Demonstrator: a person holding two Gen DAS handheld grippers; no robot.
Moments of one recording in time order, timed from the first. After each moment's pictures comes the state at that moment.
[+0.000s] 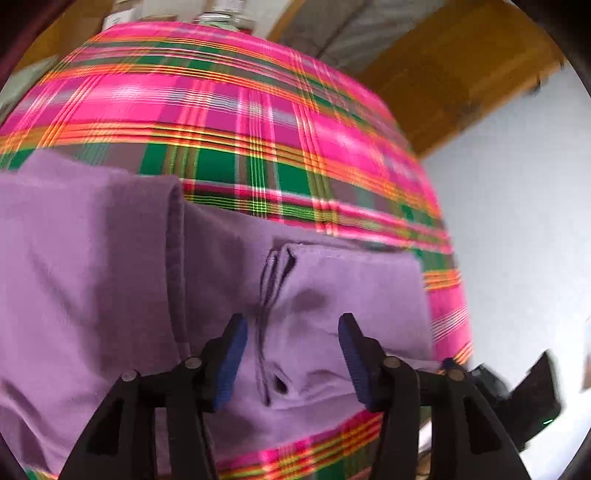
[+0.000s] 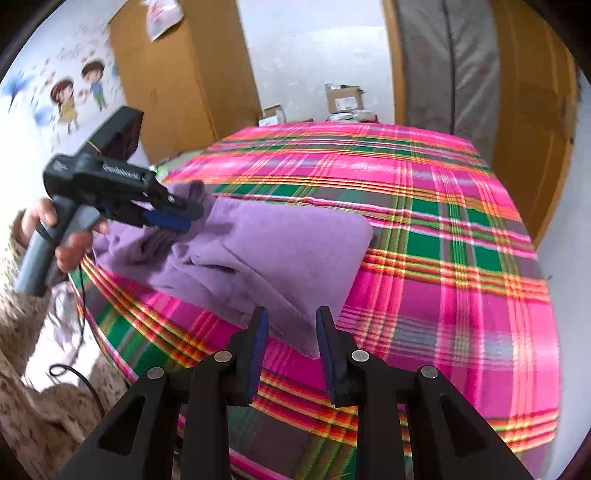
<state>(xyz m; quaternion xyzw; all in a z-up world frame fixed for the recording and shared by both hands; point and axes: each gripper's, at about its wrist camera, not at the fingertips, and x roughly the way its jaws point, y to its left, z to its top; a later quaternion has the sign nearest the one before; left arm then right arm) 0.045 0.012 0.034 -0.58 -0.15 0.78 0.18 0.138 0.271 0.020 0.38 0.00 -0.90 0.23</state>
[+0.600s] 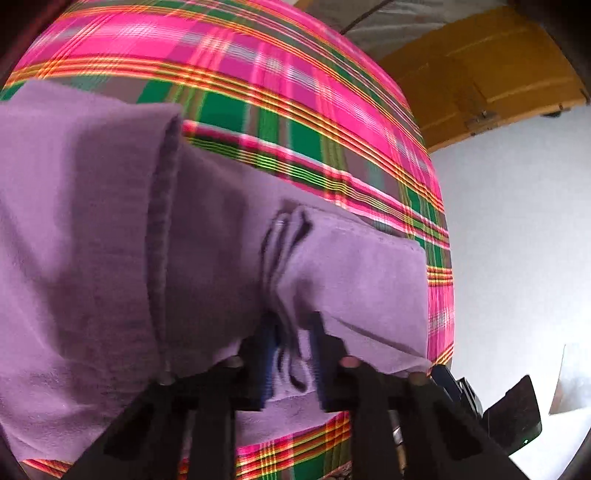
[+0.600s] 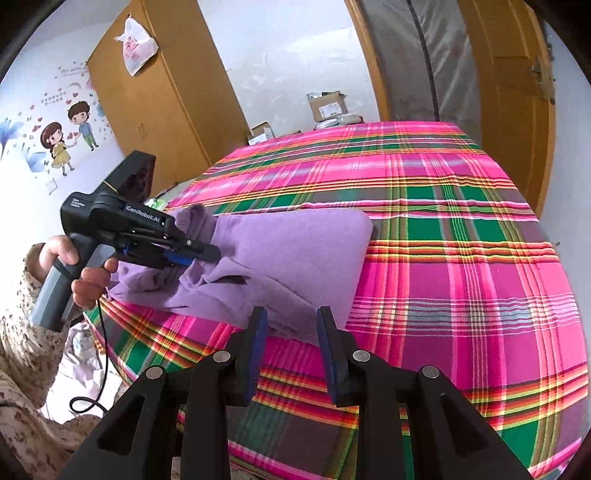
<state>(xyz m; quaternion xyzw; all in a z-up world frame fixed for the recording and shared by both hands) 0.046 -0.002 0.013 -0.61 -0.24 0.73 0.19 0.149 0.273 0.019 0.36 -0.07 -0.90 0.22</state>
